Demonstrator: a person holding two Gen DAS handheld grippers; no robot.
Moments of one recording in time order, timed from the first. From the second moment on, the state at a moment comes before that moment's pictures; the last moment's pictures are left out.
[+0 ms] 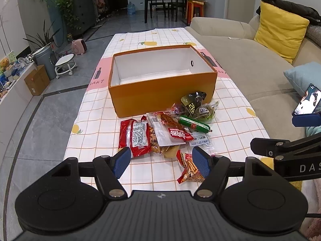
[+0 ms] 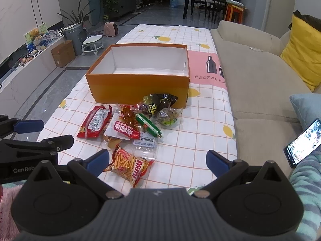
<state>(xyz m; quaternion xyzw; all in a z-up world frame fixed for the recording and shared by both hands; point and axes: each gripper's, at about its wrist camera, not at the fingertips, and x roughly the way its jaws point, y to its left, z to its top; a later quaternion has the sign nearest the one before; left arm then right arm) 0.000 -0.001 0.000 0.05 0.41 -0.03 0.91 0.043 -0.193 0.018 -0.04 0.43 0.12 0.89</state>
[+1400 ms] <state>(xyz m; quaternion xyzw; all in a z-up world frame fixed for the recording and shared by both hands) 0.002 -0.002 -0.001 0.04 0.41 -0.03 0.91 0.045 -0.195 0.017 -0.03 0.44 0.11 0.89</state>
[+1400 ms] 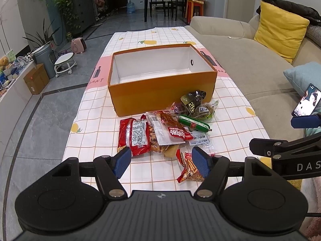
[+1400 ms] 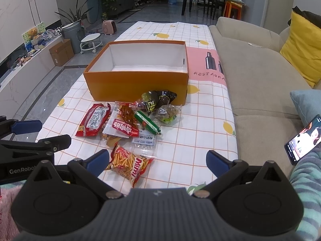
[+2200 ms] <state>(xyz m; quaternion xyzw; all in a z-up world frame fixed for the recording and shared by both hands) 0.001 -0.002 -0.003 0.04 0.42 -0.04 0.91 0.046 -0.195 0.016 -0.03 0.44 0.11 0.89</state>
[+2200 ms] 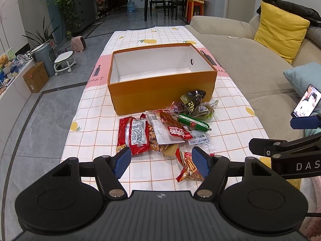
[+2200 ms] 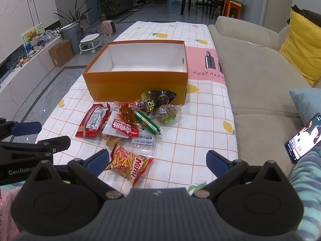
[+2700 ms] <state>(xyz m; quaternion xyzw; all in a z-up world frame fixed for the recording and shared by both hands) 0.012 0.014 -0.011 -0.02 0.46 -0.08 0.89 0.054 -0.200 0.005 0.01 0.45 0.12 0.88</state>
